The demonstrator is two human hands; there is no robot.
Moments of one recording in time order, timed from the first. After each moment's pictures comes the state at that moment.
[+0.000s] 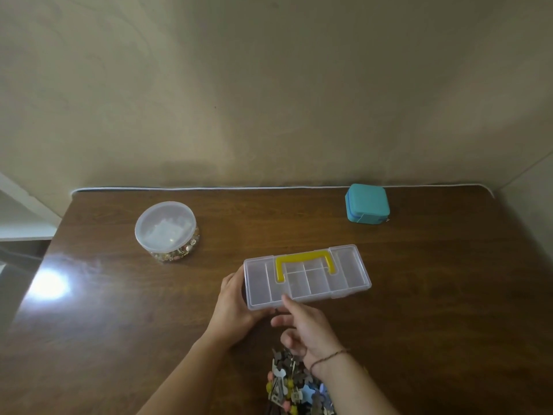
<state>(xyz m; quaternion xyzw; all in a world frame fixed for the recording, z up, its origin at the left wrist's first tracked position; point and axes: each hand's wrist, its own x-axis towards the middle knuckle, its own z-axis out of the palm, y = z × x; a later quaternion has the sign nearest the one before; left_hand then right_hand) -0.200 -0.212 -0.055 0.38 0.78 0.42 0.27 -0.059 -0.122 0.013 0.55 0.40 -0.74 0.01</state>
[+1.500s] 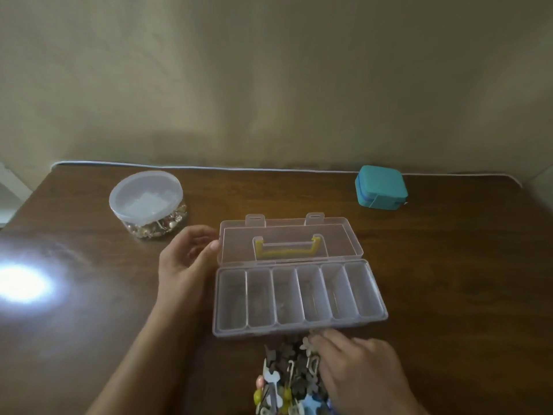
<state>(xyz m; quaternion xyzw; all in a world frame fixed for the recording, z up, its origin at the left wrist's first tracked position) -0.215 -0.222 -0.046 0.28 0.67 0.68 0.15 0.033 -0.114 -0.047 0.13 0.99 -0.08 -0.07</state>
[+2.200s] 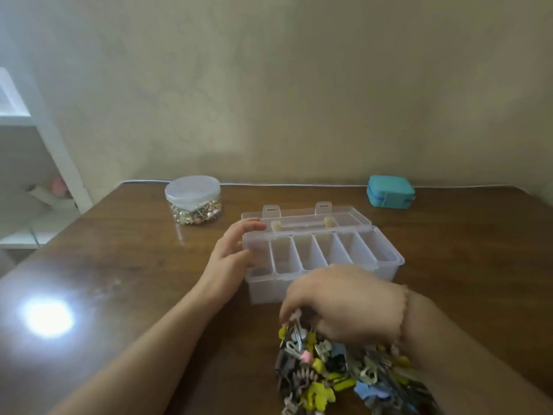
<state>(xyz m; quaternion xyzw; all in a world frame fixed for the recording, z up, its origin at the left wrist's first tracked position) -0.176 -0.260 -0.082 0.39 0.65 0.62 0.18 0.006 -0.167 -0.012 -0.02 1.00 -0.04 0.02</state>
